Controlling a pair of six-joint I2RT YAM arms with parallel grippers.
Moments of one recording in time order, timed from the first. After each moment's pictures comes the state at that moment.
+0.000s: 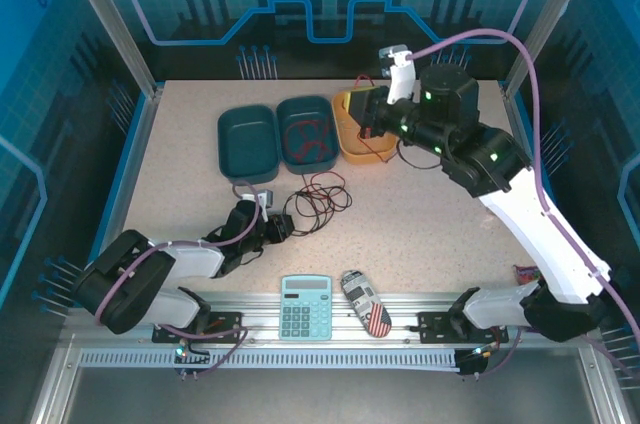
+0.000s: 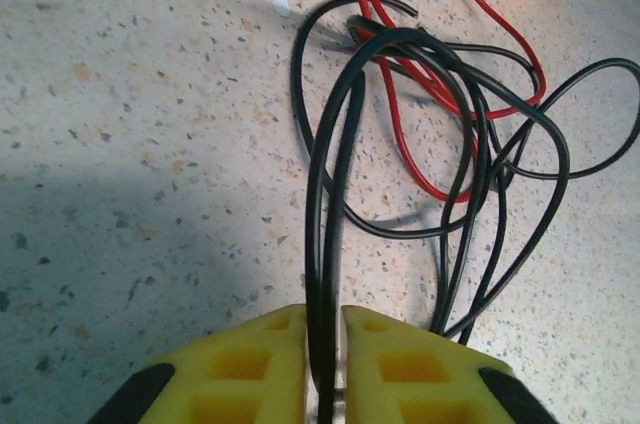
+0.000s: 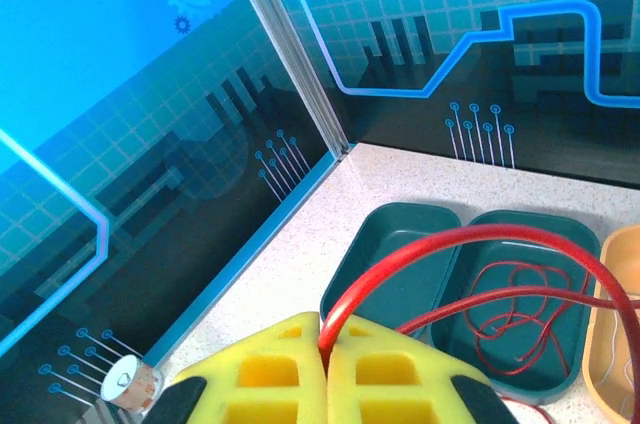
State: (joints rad) left arm -0.51 1.37 0.26 0.49 0.14 -0.77; right arm 0.69 1.33 1.76 -0.65 -0.08 0.38
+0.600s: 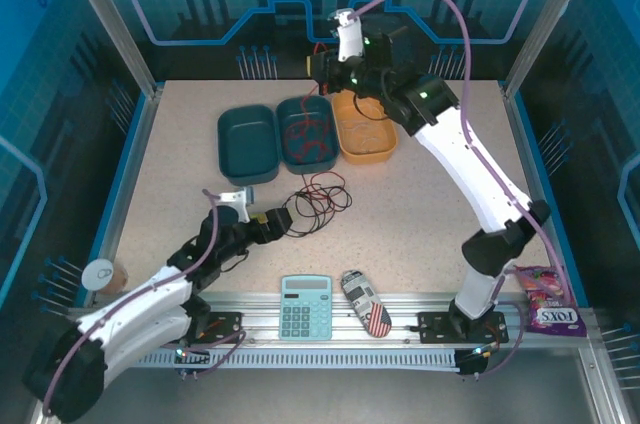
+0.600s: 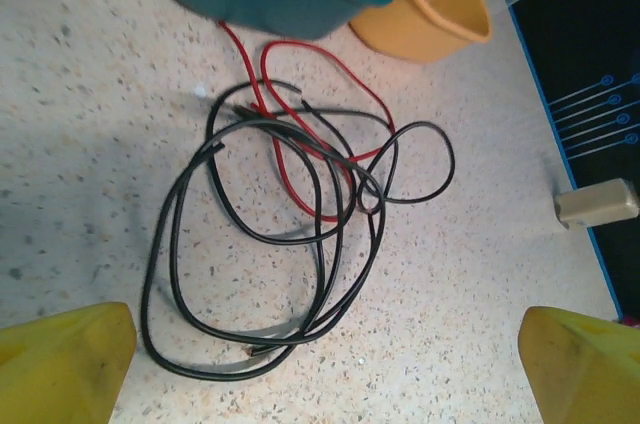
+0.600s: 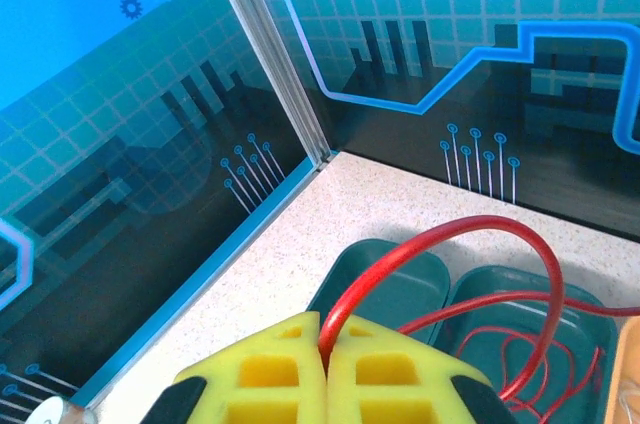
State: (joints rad) left arm -0.51 0.76 0.25 0.06 0.07 -0.77; right arm 0.62 1.80 2.16 -0.65 -0.17 0.29
